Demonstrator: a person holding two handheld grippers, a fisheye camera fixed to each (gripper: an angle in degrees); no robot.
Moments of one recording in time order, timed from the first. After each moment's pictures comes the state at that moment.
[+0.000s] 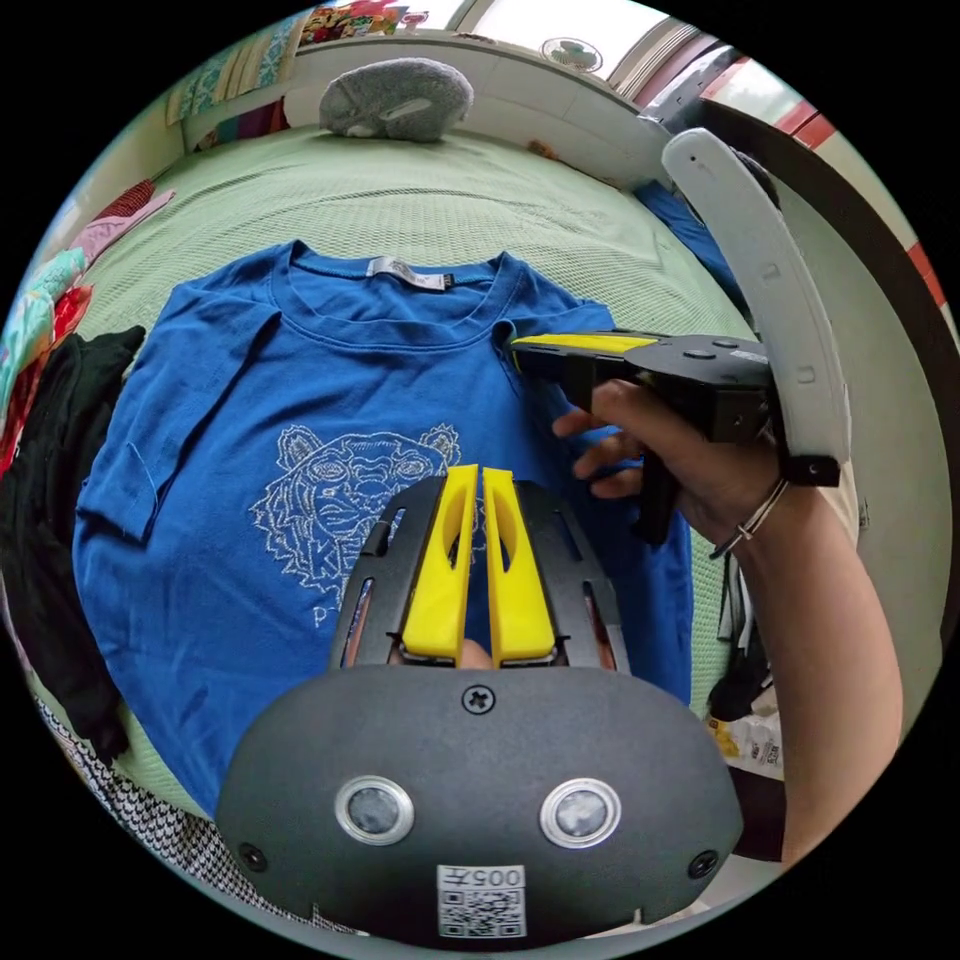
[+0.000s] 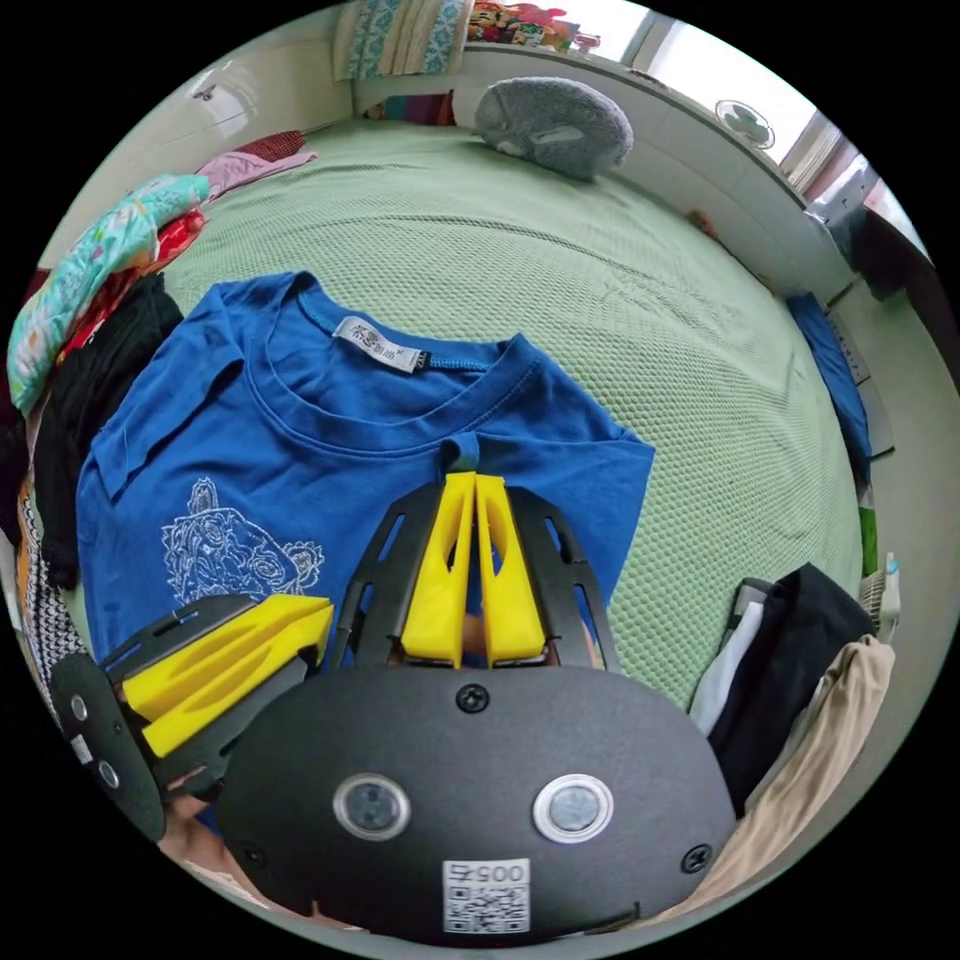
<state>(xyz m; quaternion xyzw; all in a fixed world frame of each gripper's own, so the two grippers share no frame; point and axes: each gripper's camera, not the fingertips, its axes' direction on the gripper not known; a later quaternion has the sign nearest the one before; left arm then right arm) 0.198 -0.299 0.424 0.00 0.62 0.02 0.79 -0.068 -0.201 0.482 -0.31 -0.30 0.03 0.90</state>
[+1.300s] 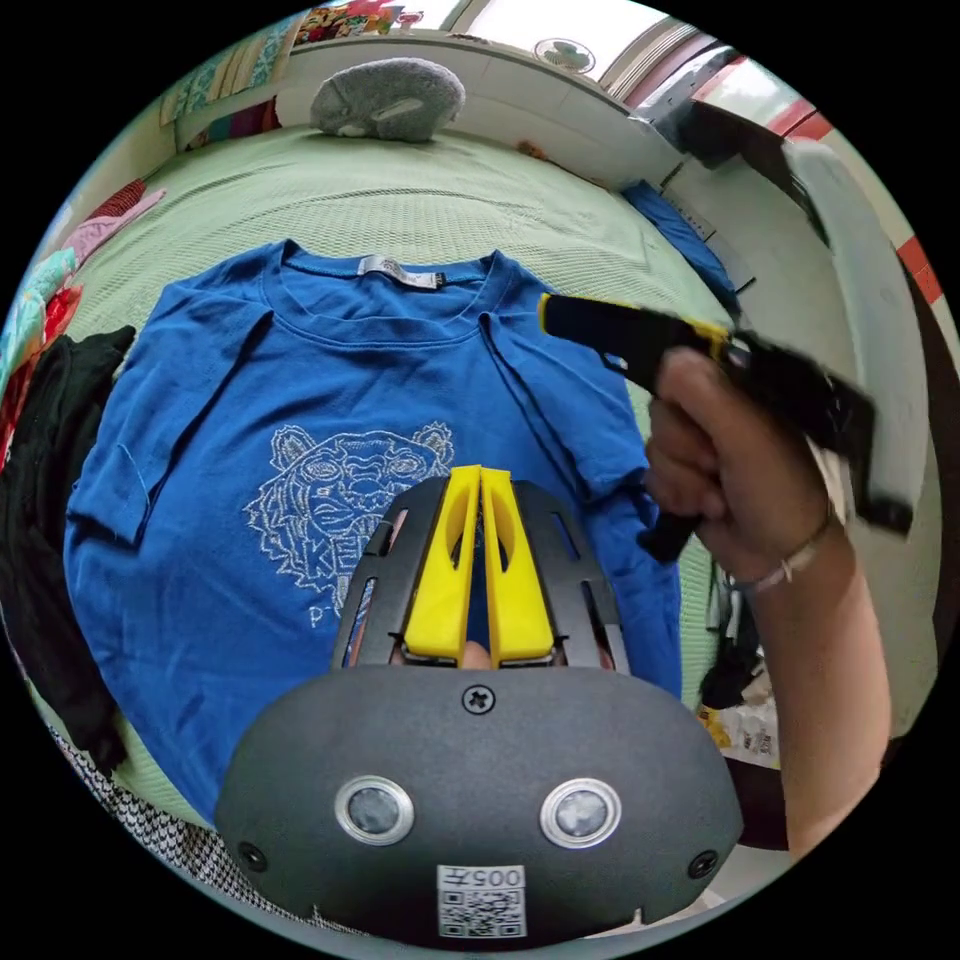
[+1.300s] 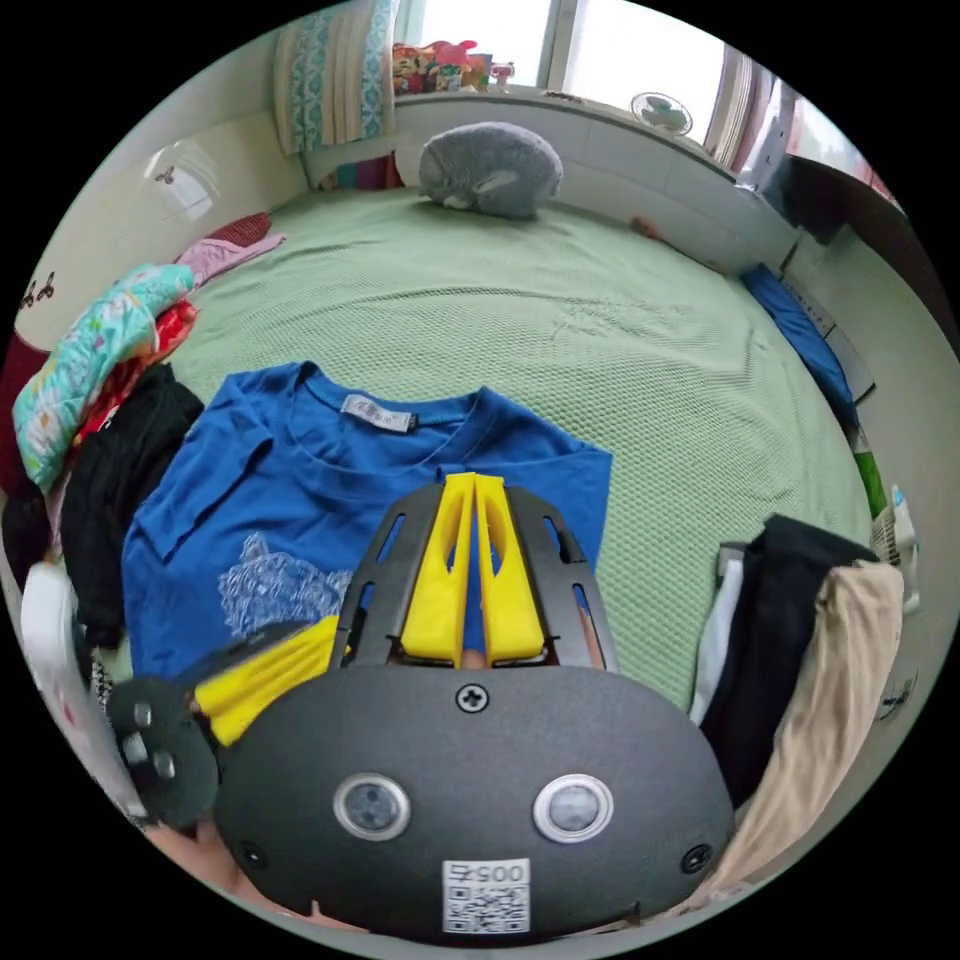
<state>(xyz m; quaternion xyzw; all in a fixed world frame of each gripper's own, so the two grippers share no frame) 0.080 -0.253 0.433 0.01 0.67 0.03 0.74 -0.001 -0.152 0.363 -0.25 -0.27 0.11 0.92</state>
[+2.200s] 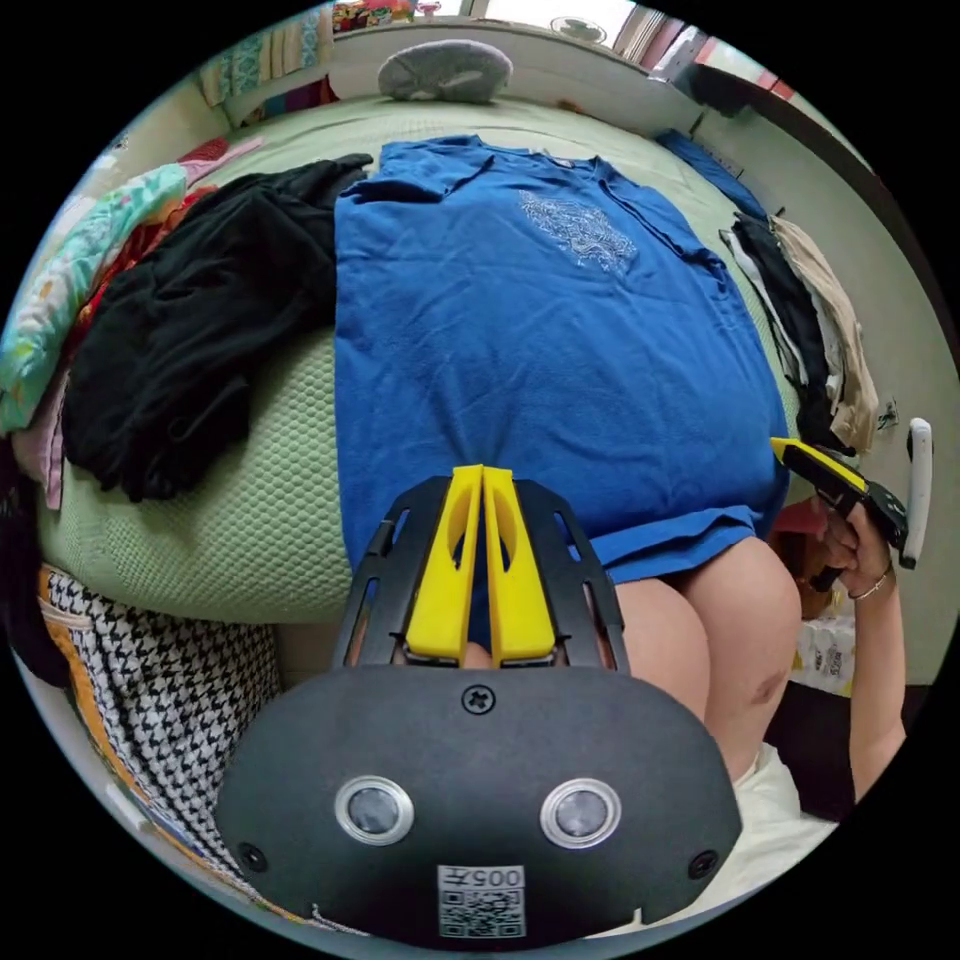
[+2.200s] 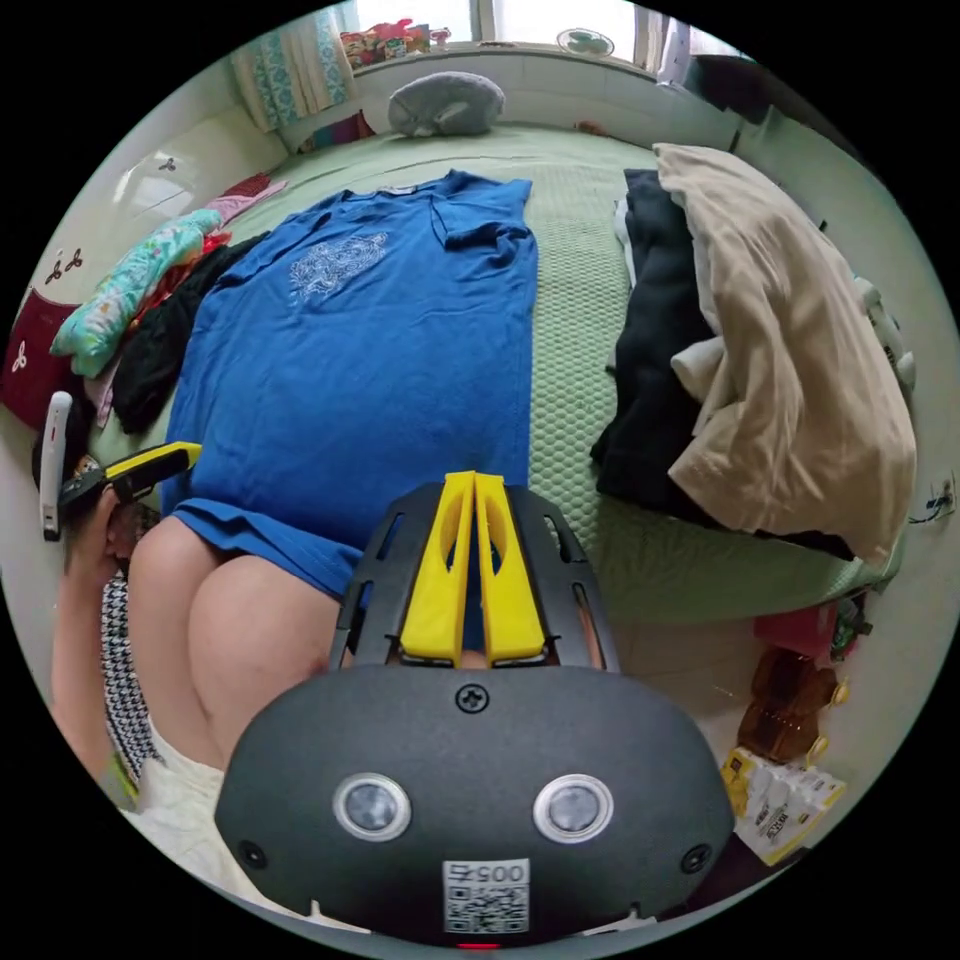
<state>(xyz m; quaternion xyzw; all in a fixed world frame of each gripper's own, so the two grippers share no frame) -0.103 -0.105 0.537 -0.04 0.58 0.11 0.80 0.109 0.030 0.203 -0.36 -0.32 0.16 0.86</state>
